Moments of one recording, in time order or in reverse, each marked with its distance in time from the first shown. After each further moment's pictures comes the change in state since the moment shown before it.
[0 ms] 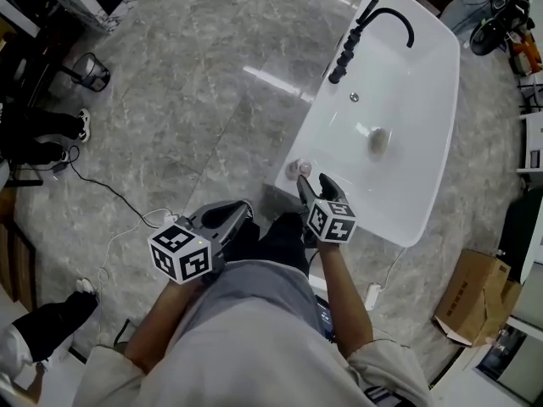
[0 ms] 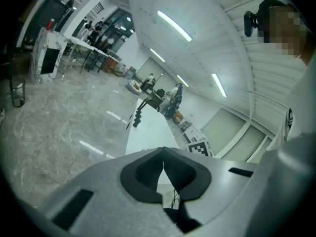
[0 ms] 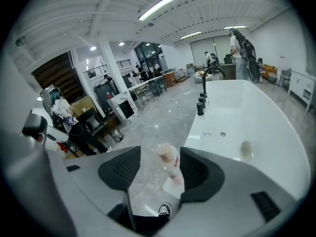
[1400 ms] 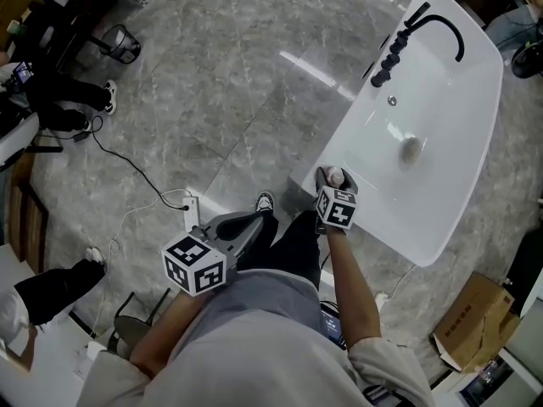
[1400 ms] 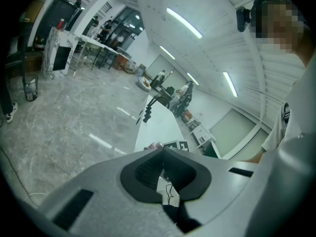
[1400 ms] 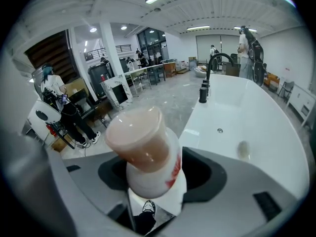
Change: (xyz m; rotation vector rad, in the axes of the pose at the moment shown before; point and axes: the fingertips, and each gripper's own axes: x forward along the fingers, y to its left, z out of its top) left arm -0.002 0.022 -0.018 -0.069 0.032 0.102; right arm 0.107 -0.031 -0.045 -0.099 0.116 -0.087
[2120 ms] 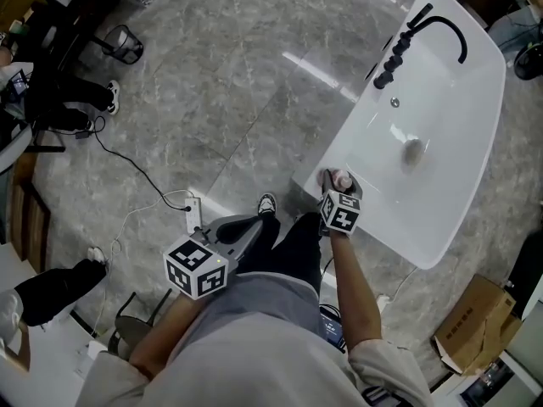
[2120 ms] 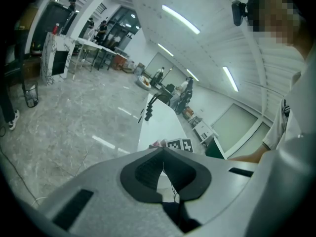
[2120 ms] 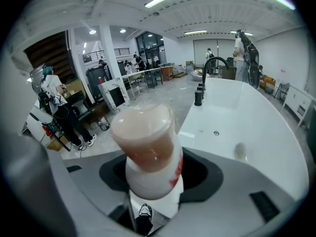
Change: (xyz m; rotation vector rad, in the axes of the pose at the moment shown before) left arm -0.003 0.003 -0.006 0.044 0.027 0.027; right arm -0.004 -0.012 0.001 0.007 -0.044 -0.036
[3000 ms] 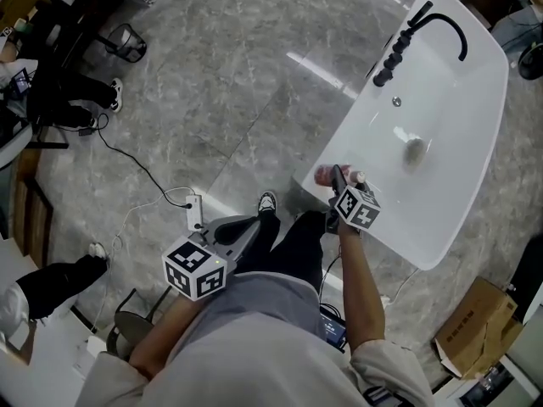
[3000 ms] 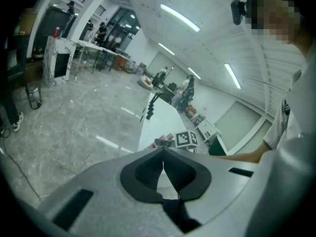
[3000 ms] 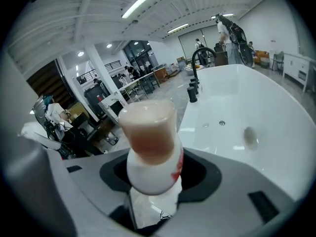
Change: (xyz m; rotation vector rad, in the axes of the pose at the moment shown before) left arm 0.005 -0.013 -0.009 0.010 0.008 0.041; right arm -0.009 -0.029 0.014 0.224 -0.027 0.114
